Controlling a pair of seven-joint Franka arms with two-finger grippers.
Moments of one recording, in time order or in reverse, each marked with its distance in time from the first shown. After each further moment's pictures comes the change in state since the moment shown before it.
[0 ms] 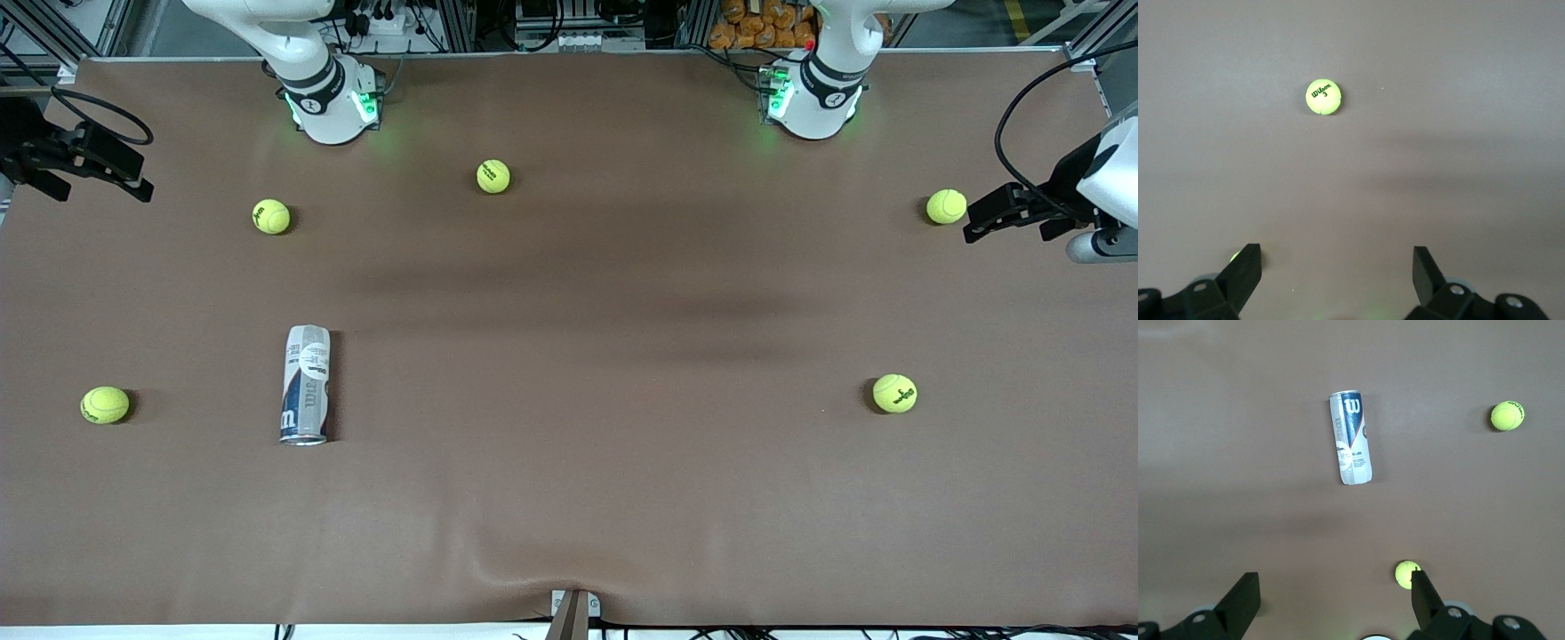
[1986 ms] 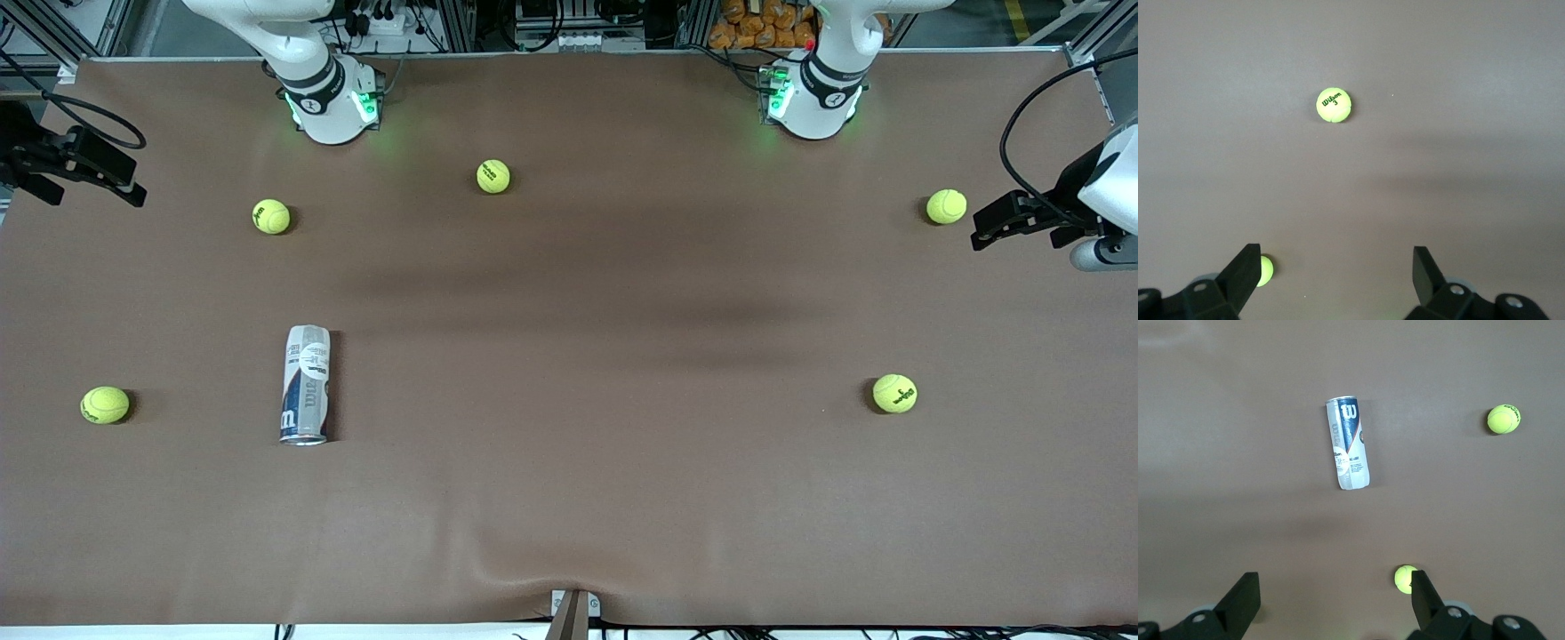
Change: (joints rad) left arm 0.000 0.022 -0.004 0.024 0.036 0.009 0.011; right arm -0.003 0.000 -0.012 -0.005 0.000 0.019 -0.001
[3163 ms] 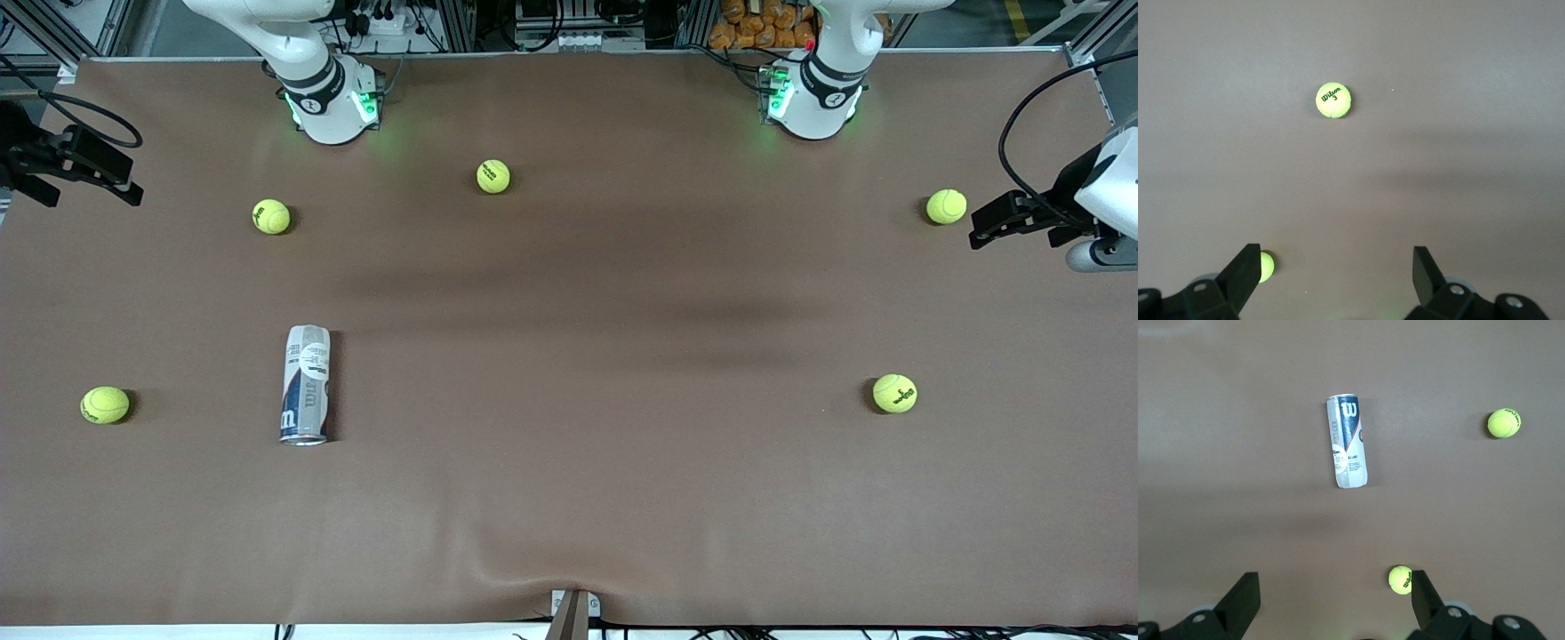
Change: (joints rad) left arm 0.000 0.005 0.000 0.004 0.000 -0.014 0.008; right arm -0.007 0.000 -0.001 -0.004 0.000 -0.003 -0.048
